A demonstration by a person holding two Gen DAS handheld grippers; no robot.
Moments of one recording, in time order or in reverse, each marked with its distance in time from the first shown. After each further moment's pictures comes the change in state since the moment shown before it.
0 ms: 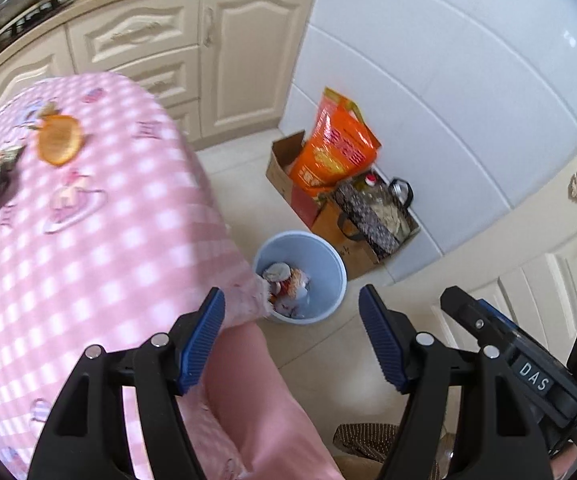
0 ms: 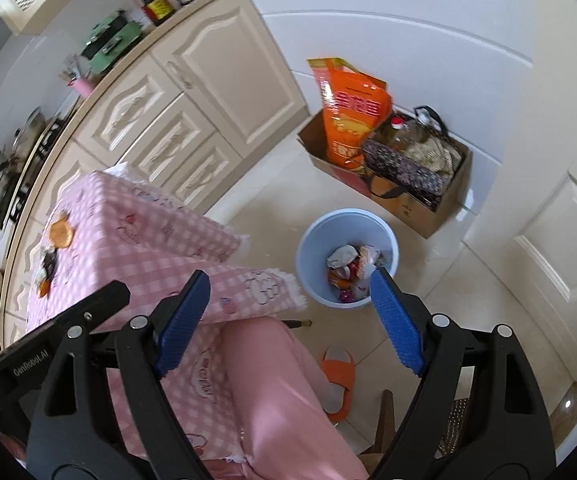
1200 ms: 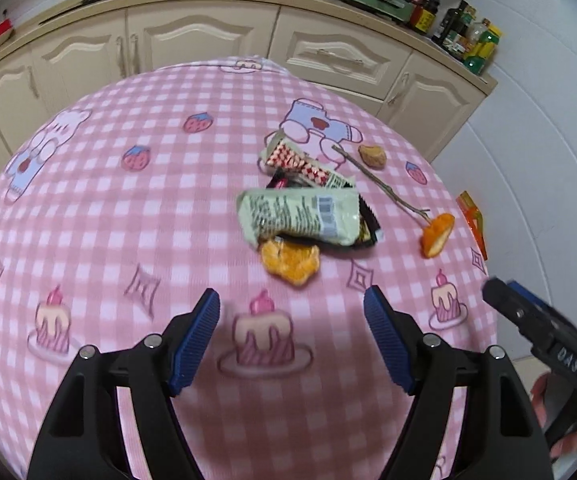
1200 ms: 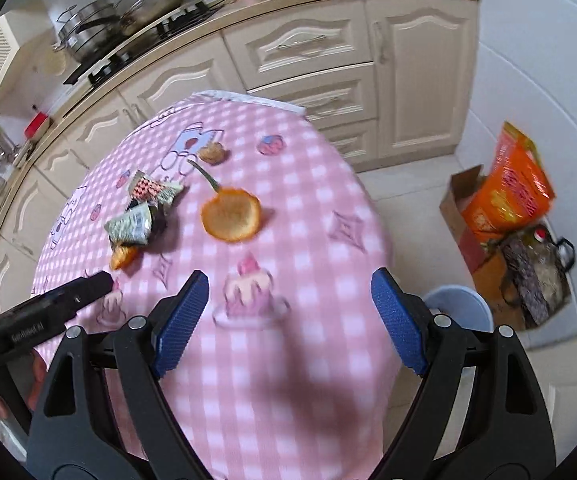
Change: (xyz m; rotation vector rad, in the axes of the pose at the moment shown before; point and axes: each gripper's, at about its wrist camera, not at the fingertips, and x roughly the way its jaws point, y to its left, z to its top) left arm -0.065 0.262 0.020 -0.391 -0.114 0.183; right arm 0.097 0.267 0.022 -0.544 0.141 0.197
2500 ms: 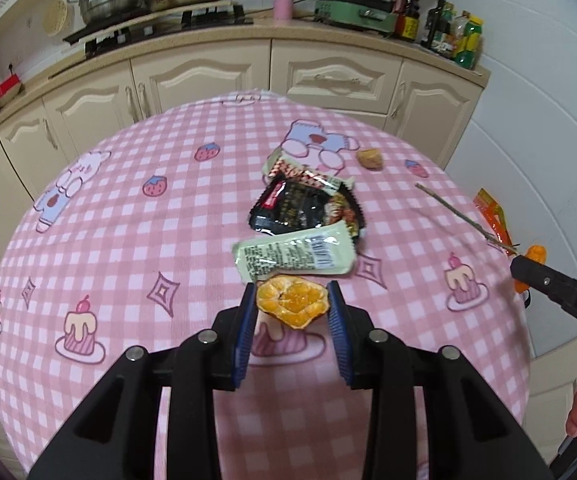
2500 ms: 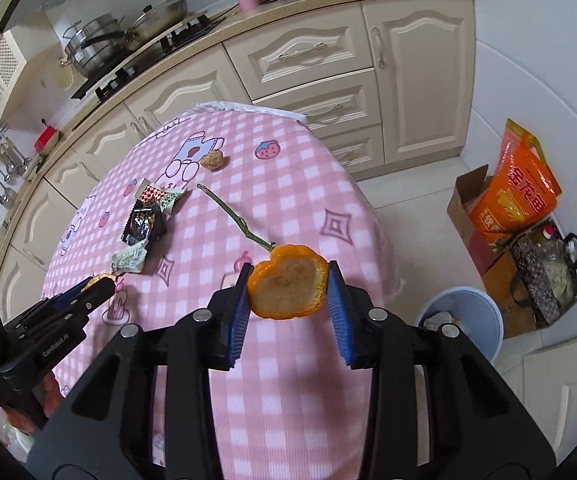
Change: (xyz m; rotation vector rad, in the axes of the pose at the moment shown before) left arm -0.023 -0.019 -0.032 0.123 -0.148 0.123; right arm -0.026 -0.022 -0.025 0.059 -0.071 0.025
